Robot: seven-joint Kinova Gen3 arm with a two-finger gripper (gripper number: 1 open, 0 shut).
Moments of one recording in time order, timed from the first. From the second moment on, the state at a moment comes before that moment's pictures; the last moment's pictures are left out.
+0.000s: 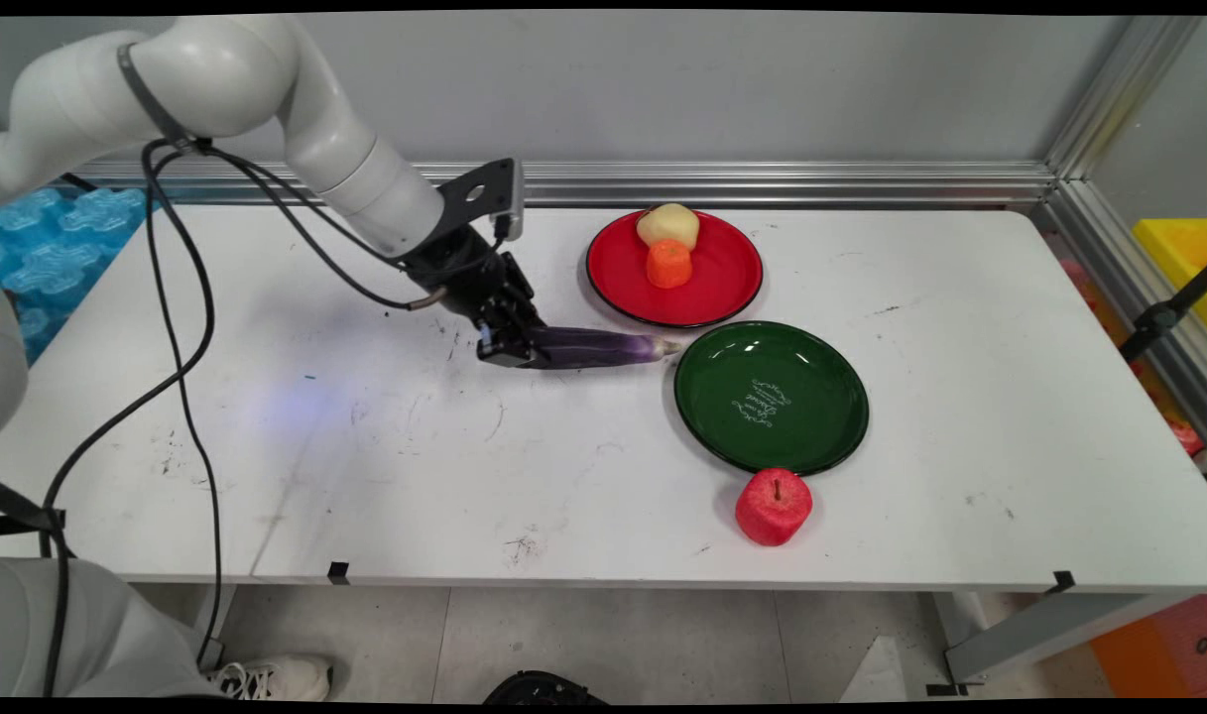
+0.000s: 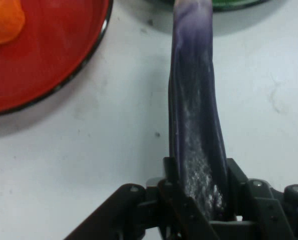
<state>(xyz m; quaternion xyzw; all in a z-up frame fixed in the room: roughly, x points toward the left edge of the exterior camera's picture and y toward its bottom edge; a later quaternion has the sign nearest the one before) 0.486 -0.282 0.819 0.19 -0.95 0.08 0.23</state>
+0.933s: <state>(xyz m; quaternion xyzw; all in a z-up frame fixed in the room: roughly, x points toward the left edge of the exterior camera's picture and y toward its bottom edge) 0.504 -0.258 0.811 0.18 -0.96 0.07 0.22</state>
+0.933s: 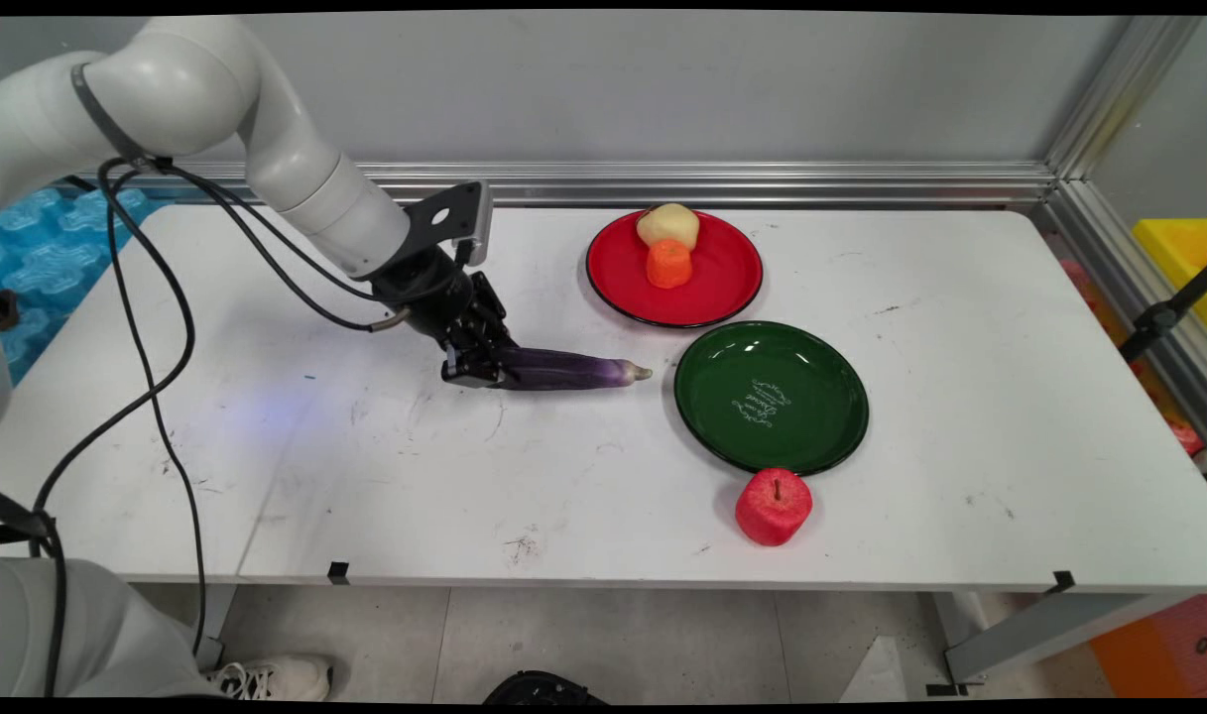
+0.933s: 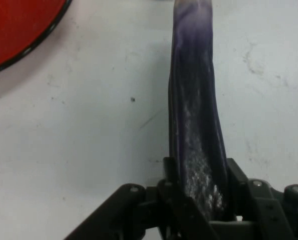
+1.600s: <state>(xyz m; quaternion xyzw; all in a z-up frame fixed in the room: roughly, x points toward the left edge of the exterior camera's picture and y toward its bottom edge) 0.507 -0.255 0.806 0.18 -0.96 0.07 0.22</state>
